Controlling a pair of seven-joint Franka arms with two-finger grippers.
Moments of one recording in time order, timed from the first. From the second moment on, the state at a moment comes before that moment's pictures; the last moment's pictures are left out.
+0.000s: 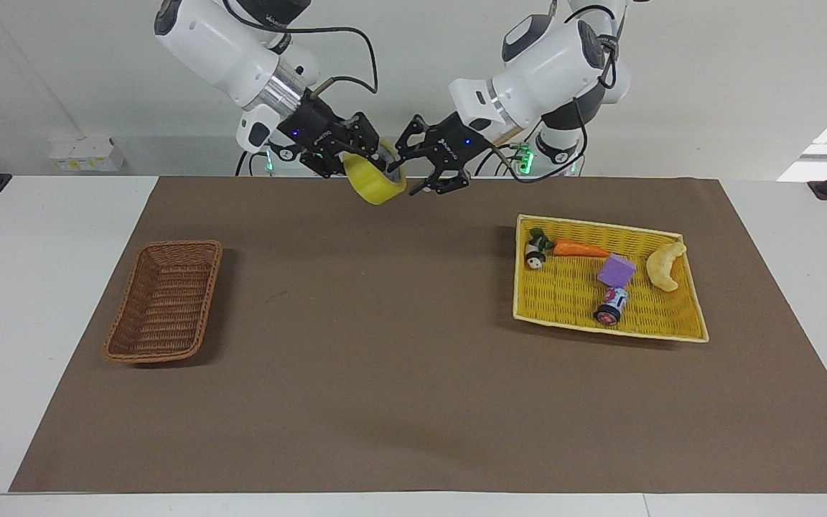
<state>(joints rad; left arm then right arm) -0.33 0.03 -0.29 -1.73 -0.77 2.11 0.03 0.36 -0.11 -0.14 -1.82 0.68 1.82 0.23</state>
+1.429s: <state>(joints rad) 0.05 0.01 -0.25 -1.68 -0.07 1.68 -0.09 -0.36 0.17 -0.16 -1.83 0.70 1.76 -0.37</state>
